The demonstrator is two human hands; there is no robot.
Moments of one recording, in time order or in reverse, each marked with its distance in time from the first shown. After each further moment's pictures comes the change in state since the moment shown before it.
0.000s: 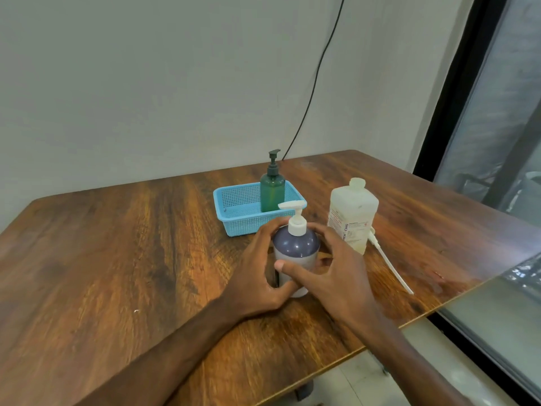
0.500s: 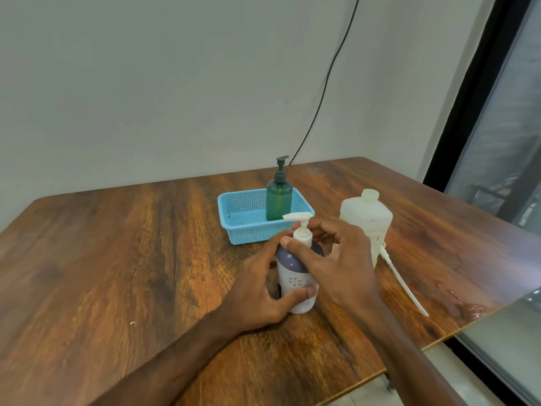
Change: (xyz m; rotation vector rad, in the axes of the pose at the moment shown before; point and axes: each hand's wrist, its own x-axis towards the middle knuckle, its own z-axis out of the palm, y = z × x) left_hand 0.006 0.003 -0.003 -0.051 0.013 -0.085; right_hand 0.039 -0.023 0.005 0.026 0.149 -0.112
